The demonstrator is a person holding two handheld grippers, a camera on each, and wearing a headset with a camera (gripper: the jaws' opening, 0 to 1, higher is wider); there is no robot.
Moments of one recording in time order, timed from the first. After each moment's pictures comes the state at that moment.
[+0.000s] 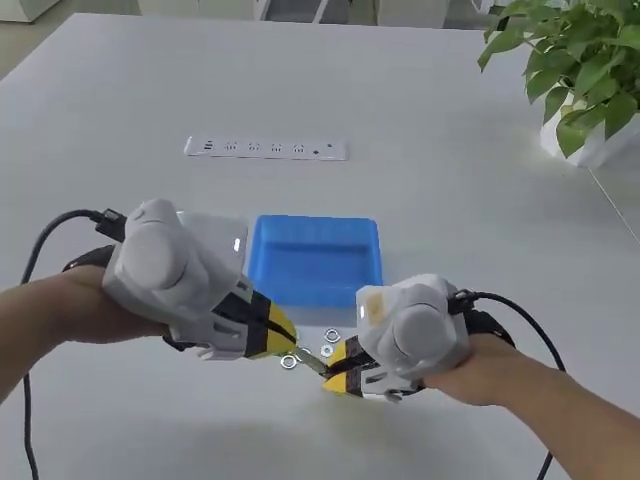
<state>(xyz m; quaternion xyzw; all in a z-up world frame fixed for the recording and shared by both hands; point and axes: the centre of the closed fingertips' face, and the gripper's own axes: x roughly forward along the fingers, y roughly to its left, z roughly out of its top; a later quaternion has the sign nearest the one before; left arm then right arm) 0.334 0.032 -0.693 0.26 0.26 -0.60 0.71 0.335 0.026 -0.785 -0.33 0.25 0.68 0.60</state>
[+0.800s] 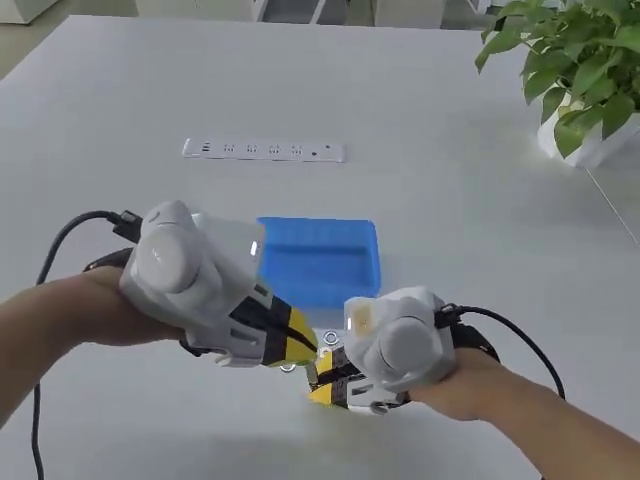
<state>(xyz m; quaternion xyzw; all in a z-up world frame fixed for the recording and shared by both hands) 0.325 0.011 -0.692 0.25 0.24 -0.63 0.69 0.326 0.035 -0.791 -0.32 0.25 0.69 0.61</state>
